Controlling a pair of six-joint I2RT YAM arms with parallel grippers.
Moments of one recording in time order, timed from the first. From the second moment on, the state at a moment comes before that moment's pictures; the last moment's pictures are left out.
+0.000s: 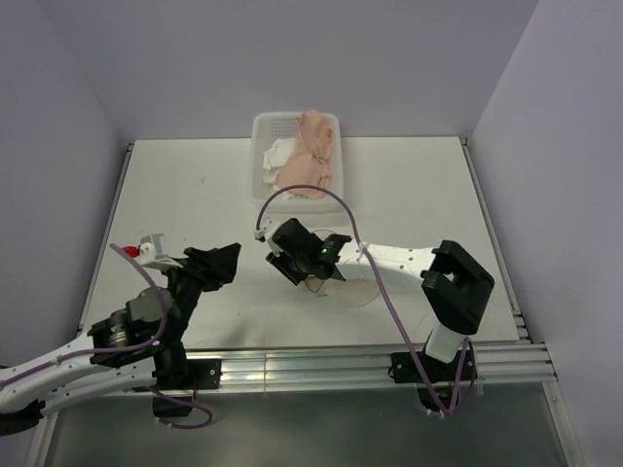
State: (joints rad) left arm -1.22 0.41 0.58 -0.20 -0.93 -0.78; right arm 0.99 1.68 1.13 -0.34 0.10 0.01
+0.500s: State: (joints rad) left arm -1.22 0.34 0.56 -0.36 -1.02 -0.87; right arm 1.05 1.90 1.24 -0.41 0.33 -0.06
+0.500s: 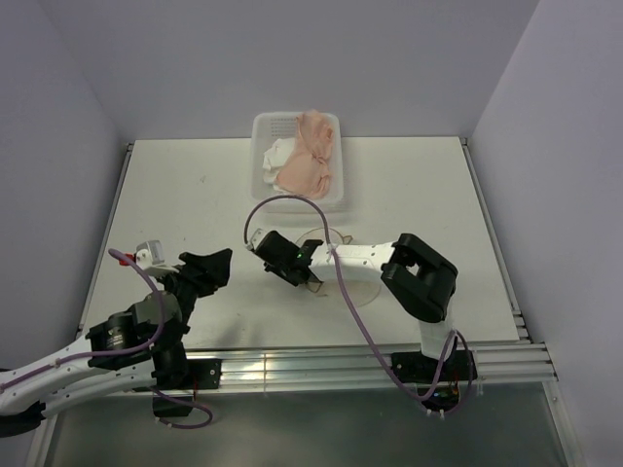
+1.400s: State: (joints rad) left arm -1.21 0.69 0.37 0.06 -0.78 -0.83; right arm 1.06 1.30 0.90 -0.03 0.68 0.18
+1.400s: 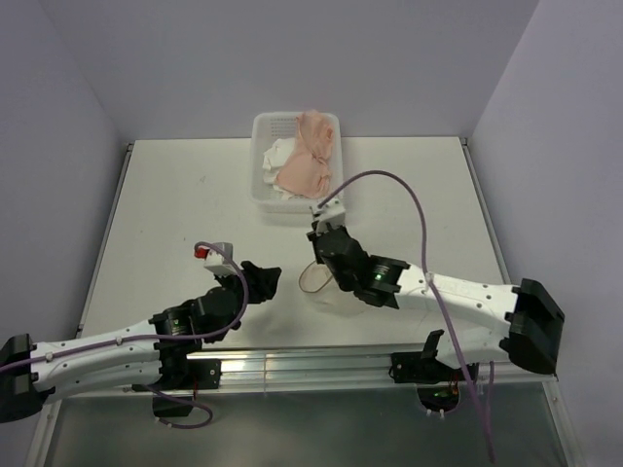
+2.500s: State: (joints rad) left arm -0.88 1.58 0.53 0.56 0.08 -0.86; right arm 1.04 0.45 0.29 0.33 0.72 0.41
